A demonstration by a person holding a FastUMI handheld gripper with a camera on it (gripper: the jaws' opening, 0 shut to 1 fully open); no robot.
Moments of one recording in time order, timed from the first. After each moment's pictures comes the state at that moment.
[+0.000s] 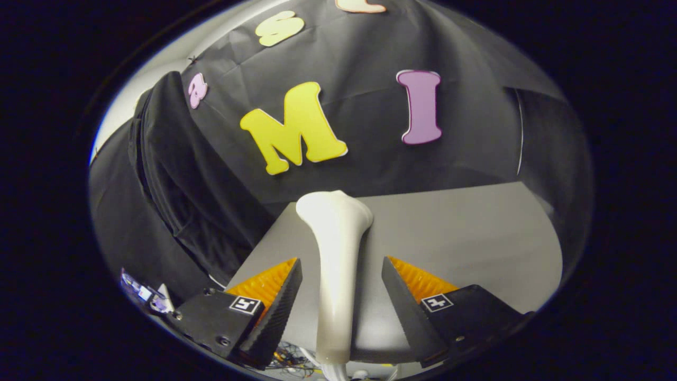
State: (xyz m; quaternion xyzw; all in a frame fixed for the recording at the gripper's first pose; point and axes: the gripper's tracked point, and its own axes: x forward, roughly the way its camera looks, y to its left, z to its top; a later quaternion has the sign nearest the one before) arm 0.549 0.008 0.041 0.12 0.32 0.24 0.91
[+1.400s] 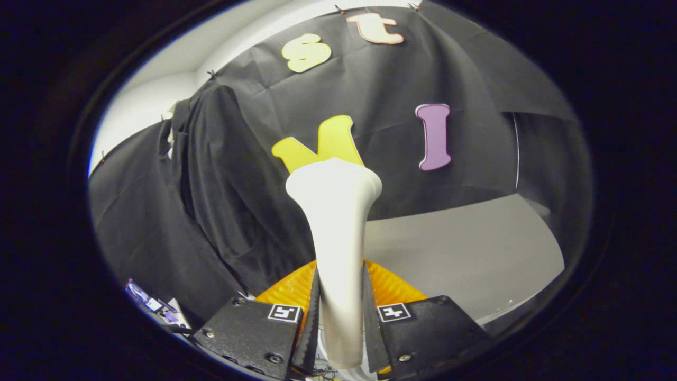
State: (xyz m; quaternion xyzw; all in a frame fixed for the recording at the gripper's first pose) arm 0.457 0.074 0.142 0.12 0.21 0.22 0.94
